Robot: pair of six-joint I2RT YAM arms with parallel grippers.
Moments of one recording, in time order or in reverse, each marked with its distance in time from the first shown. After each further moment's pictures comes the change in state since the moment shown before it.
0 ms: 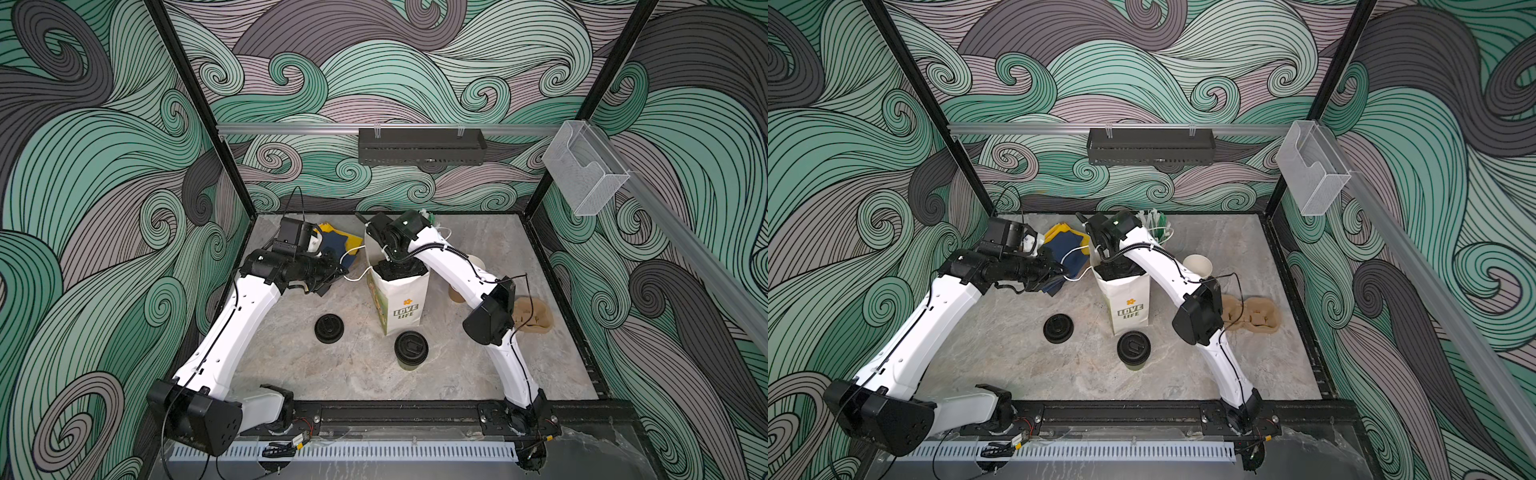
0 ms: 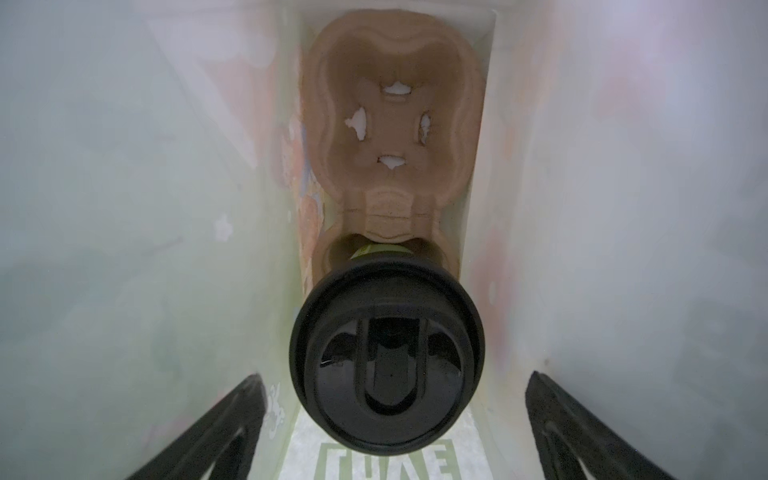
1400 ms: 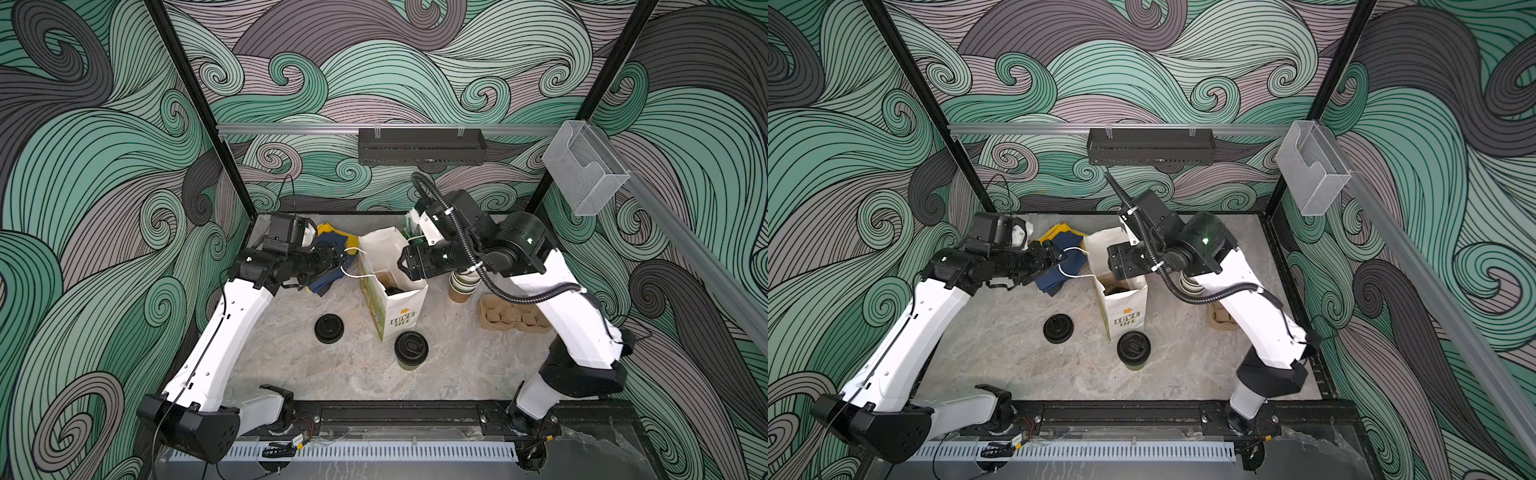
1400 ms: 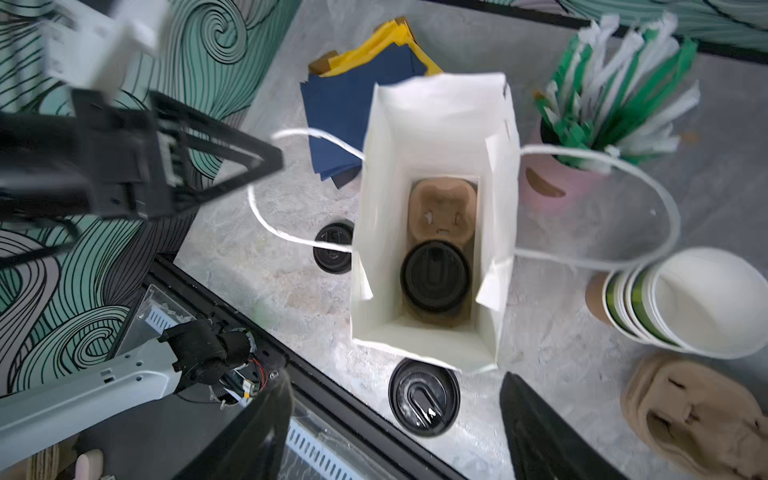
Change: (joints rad) left arm 0.000 -0.032 0.140 -0.058 -0.172 0.124; right arm 0.103 -0.626 -0.185 0.153 0.045 0.087
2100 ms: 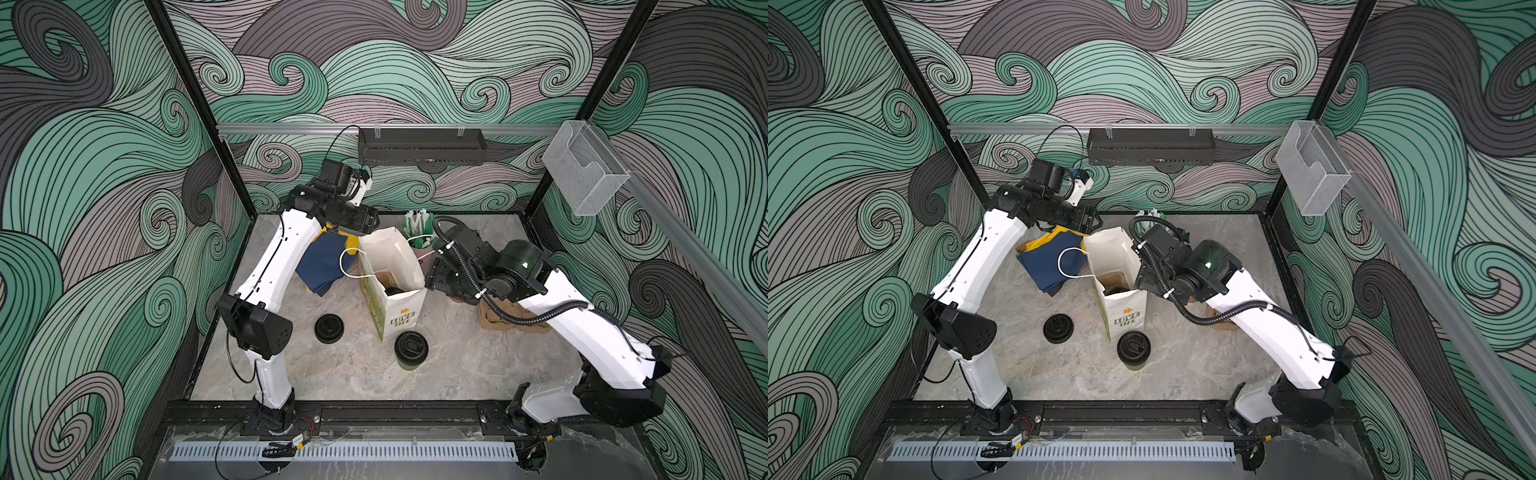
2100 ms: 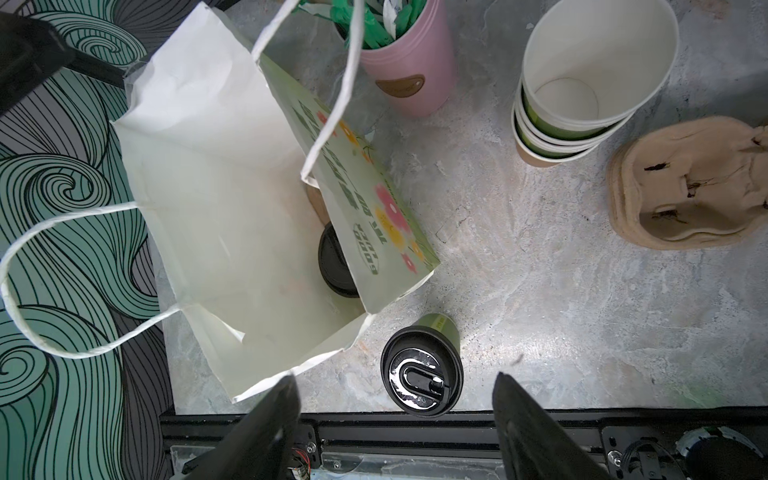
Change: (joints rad) left arm -0.113 0.640 0.694 -0.121 -0.064 0.699; right arm -0.006 -0.190 -0.431 0.079 0.153 0.602
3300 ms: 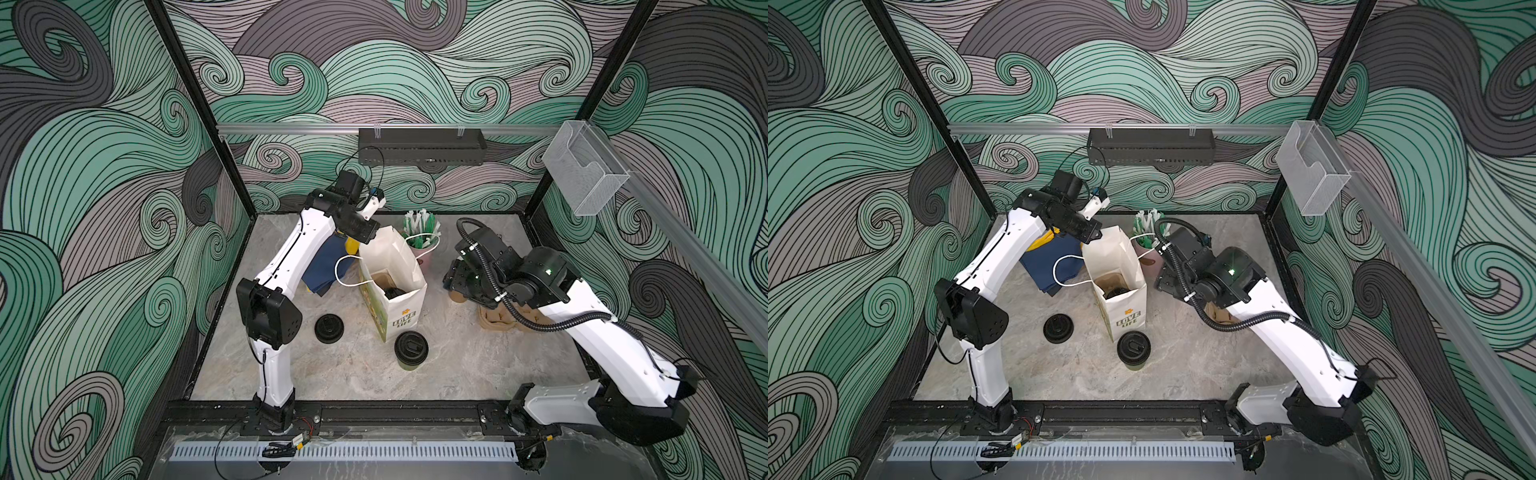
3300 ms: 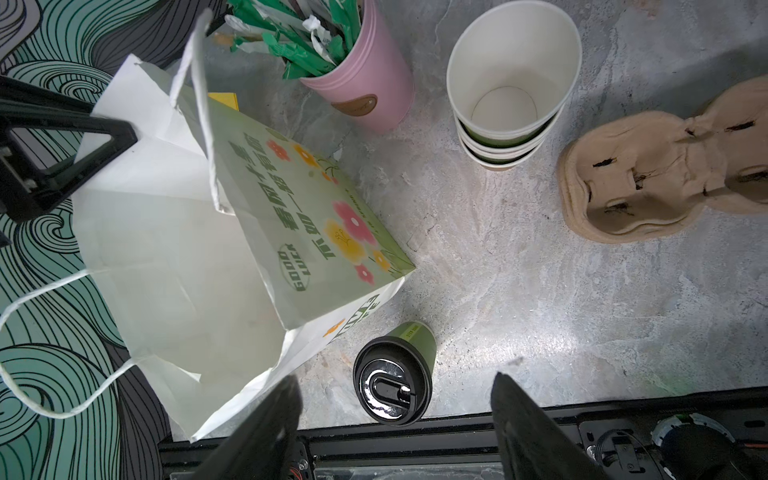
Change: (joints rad) left arm -0.022 0.069 -0.050 -0.046 0.023 0.129; right arm -0.095 -0.118 -0.125 0.011 -0.011 -0.016
